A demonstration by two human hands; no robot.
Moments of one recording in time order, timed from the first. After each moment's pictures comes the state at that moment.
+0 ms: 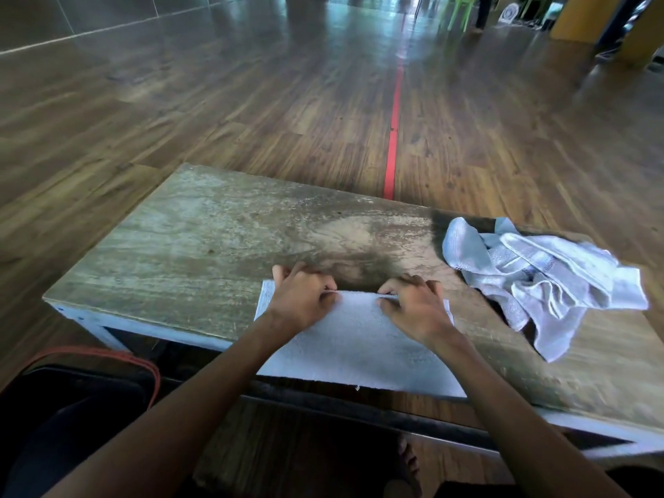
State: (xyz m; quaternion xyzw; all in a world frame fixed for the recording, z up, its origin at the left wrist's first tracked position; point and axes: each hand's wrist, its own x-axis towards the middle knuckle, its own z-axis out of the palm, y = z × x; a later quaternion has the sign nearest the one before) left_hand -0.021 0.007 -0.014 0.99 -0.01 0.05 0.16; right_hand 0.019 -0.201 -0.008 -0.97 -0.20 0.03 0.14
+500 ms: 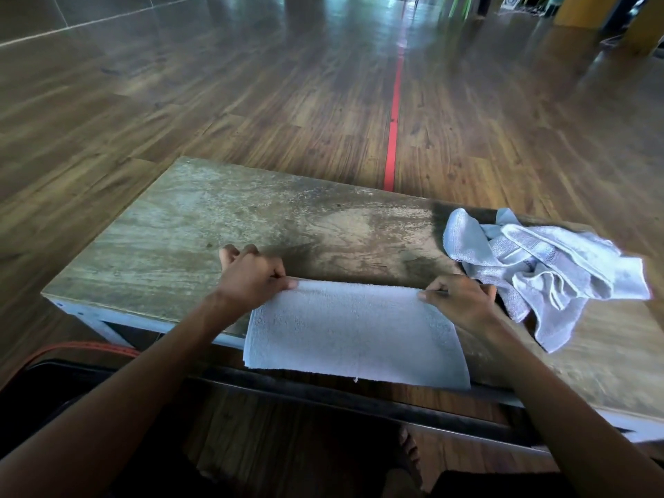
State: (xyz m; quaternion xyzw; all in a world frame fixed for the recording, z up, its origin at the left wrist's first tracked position) left_hand -0.026 0.079 -0.010 0.99 0.02 0.05 0.13; right_hand 0.032 -0.262 0.000 -0.98 -0.05 0.07 0.20
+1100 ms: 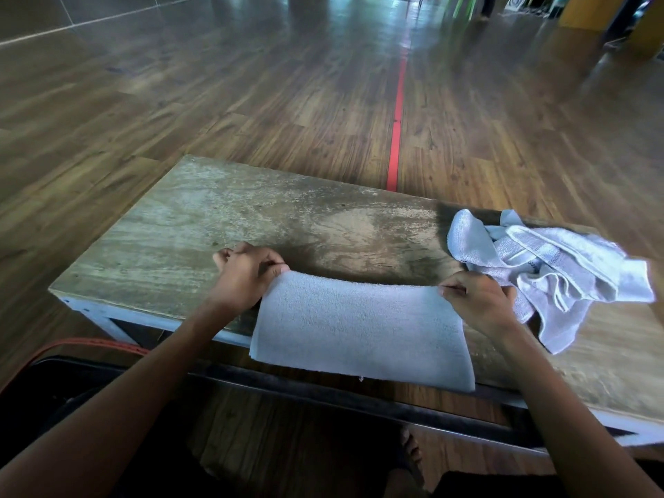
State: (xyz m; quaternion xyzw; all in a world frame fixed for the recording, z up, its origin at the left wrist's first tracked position) left_hand -0.036 0.089 -0.017 0.95 0.04 0.16 0.28; right_hand 0.024 -0.265 0.016 -0.98 -0.04 0.02 0.19
